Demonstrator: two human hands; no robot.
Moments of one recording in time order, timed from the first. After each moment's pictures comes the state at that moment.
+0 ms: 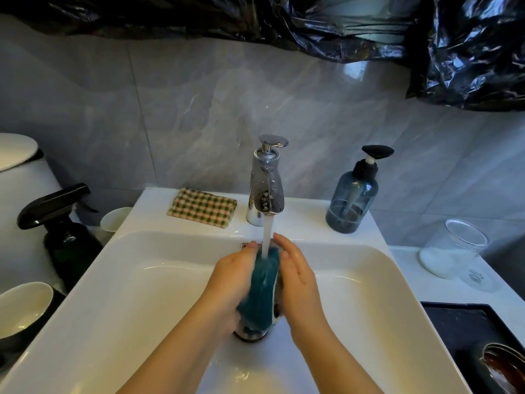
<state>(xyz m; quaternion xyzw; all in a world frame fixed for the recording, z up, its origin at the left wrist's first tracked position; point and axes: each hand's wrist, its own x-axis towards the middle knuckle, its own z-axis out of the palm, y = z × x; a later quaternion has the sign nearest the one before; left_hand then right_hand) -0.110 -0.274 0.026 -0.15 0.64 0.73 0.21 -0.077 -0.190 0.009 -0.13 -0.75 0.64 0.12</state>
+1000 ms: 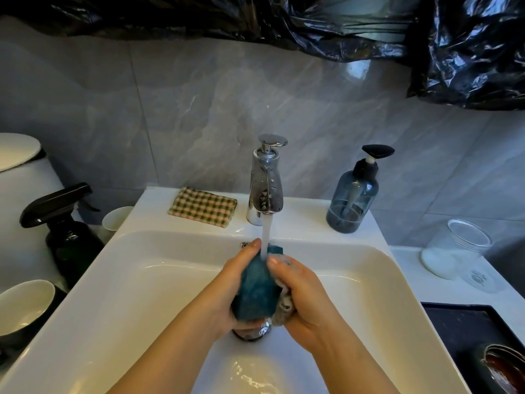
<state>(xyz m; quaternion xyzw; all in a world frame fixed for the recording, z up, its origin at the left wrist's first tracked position) -0.103 -0.287 0.019 -0.15 0.55 0.73 0.37 -0.070 -0.180 0.015 -0.17 -0.49 0.85 -0.08</state>
